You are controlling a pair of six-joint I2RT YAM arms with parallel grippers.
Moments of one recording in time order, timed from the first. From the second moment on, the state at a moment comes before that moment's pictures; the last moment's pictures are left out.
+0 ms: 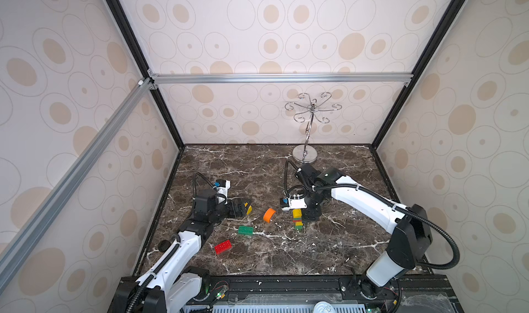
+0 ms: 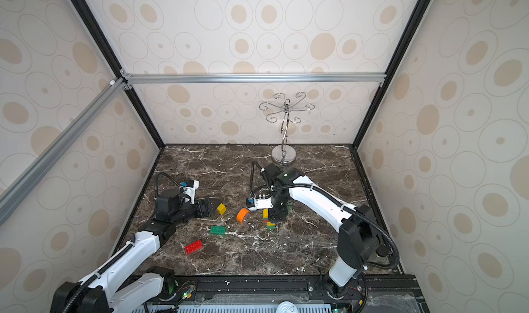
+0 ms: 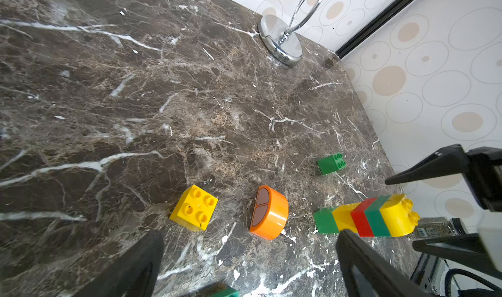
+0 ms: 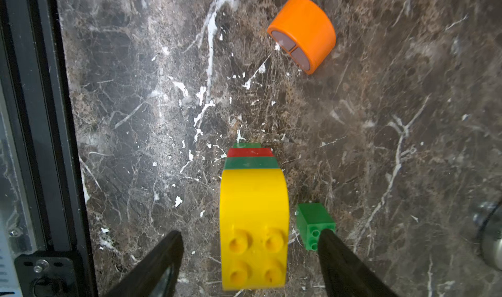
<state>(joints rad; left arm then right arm) -0.20 0.99 0.48 -0.05 0.44 -0.40 0.68 1.62 1.40 -1.14 -0.15 -0.93</state>
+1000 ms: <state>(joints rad) -0.20 0.92 0.48 -0.02 0.44 -0.43 0.77 1.12 0.99 -0.72 0.11 -0.01</state>
